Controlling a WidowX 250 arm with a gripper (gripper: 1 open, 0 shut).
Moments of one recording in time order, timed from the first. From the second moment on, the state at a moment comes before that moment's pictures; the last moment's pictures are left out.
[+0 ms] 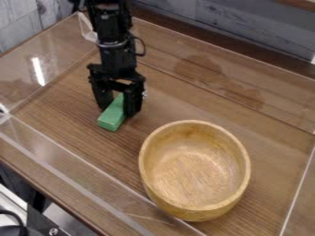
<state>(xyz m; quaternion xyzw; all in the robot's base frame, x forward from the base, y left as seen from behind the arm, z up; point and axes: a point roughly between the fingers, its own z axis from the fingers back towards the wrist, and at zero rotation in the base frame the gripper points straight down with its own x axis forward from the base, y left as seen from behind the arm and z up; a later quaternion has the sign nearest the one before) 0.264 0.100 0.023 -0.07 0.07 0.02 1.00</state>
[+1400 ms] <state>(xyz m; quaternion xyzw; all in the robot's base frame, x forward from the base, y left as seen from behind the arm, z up) 0.264 0.080 0.052 -0.09 0.12 0.05 0.99</state>
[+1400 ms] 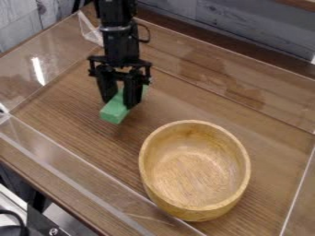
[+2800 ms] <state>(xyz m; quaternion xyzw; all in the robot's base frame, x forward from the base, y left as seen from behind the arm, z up) 0.312 0.037 0.128 -0.08 0.09 -0.01 0.99</state>
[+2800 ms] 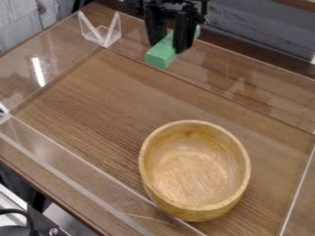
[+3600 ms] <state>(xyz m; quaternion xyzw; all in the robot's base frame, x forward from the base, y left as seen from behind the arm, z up) 0.232 -0.072 0.148 -0.07 0.08 -0.09 0.99</state>
